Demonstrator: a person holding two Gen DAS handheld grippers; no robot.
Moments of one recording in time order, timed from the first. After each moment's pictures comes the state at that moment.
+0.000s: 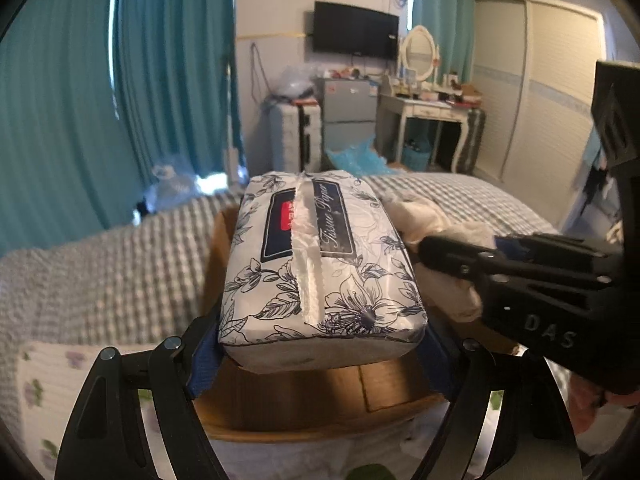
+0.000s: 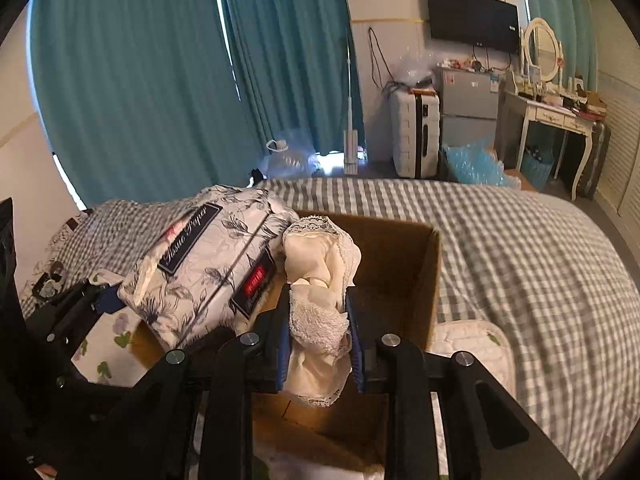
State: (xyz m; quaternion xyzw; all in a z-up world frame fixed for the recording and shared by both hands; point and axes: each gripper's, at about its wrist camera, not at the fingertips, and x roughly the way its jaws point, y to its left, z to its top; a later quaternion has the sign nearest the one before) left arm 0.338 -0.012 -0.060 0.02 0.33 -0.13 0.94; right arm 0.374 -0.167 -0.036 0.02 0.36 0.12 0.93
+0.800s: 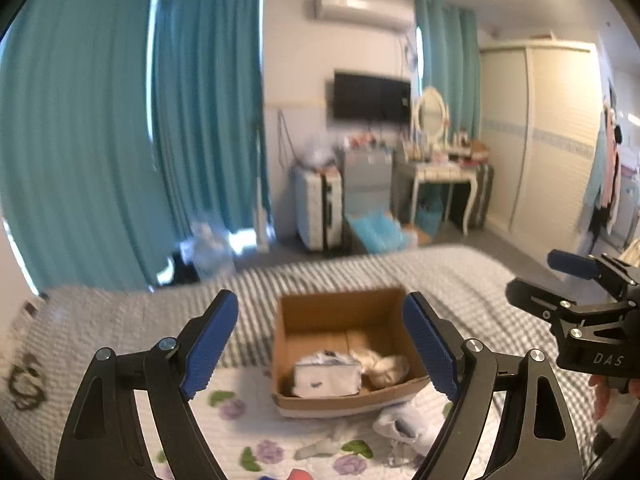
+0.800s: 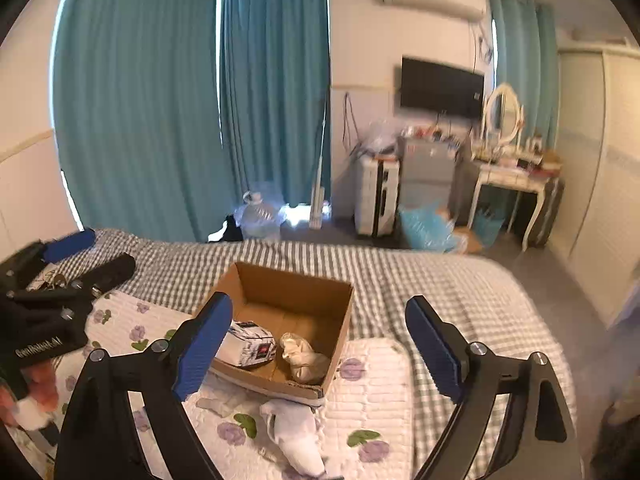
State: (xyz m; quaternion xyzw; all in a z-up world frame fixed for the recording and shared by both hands) left arm 0.202 0.012 0.111 0.02 0.20 -0.08 0.98; right arm 0.216 -0.196 0.120 -0.03 0.26 0.06 0.96
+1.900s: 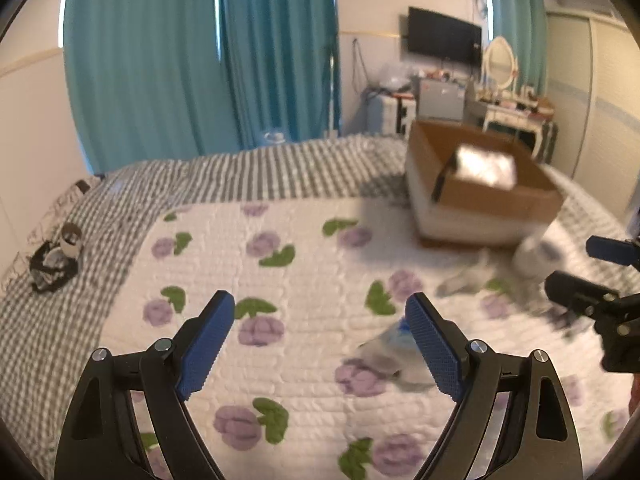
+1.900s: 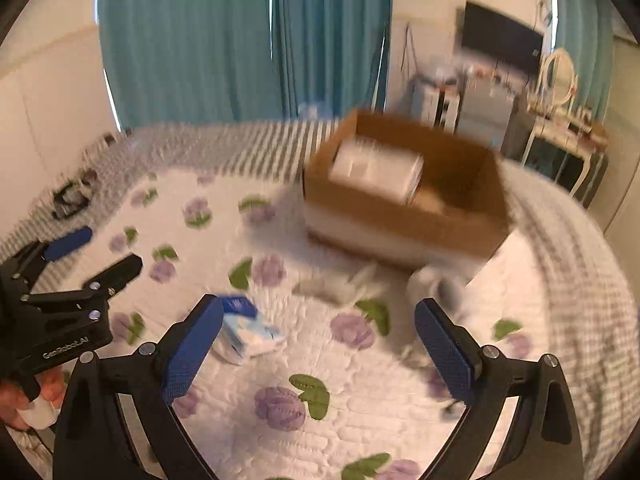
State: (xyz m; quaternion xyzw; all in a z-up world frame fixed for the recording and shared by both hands) left arm 0.164 0.139 -0.098 0.02 0.32 0.04 0.95; right arm 0.180 -0.040 -0.081 -0.07 0.39 0.12 0.91
